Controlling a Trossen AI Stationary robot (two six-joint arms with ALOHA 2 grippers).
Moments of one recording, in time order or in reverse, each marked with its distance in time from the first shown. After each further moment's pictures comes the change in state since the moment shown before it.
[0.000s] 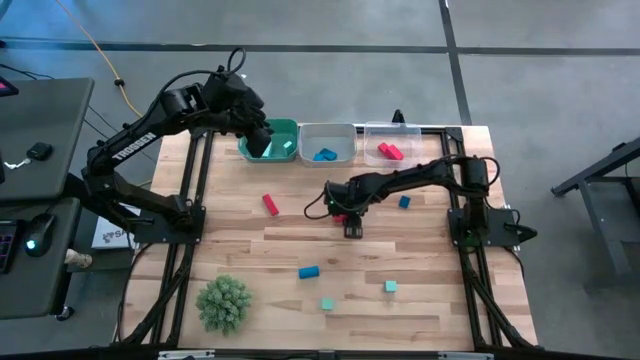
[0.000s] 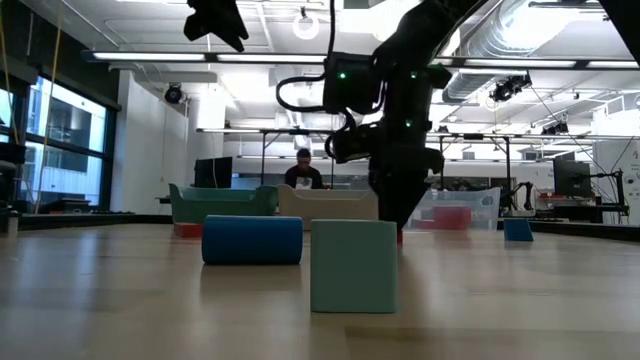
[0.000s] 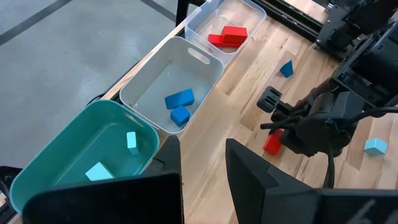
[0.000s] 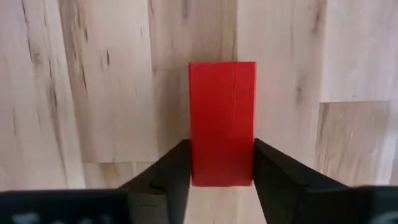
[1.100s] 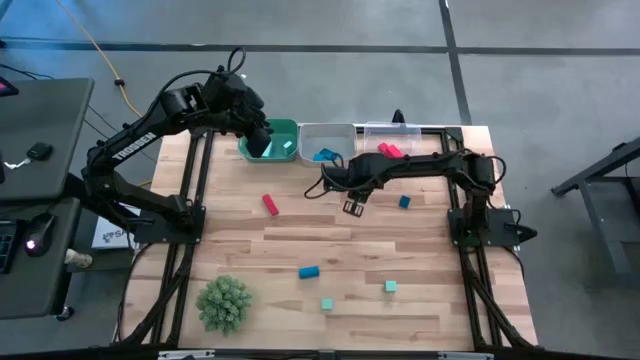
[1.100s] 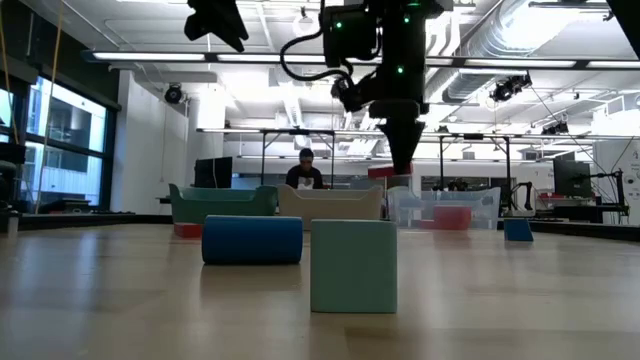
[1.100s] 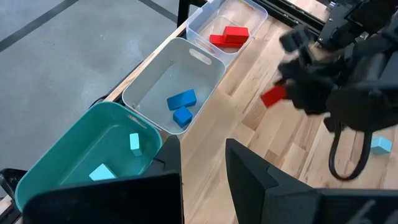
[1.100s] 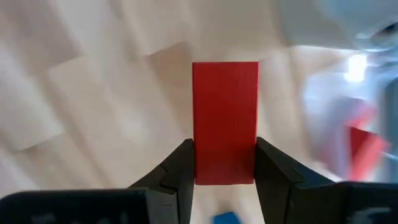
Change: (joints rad) left arm 0.000 0.000 0.000 0.001 -0.007 0.016; right arm -0.030 -0.053 0.294 -0.518 0.351 0.304
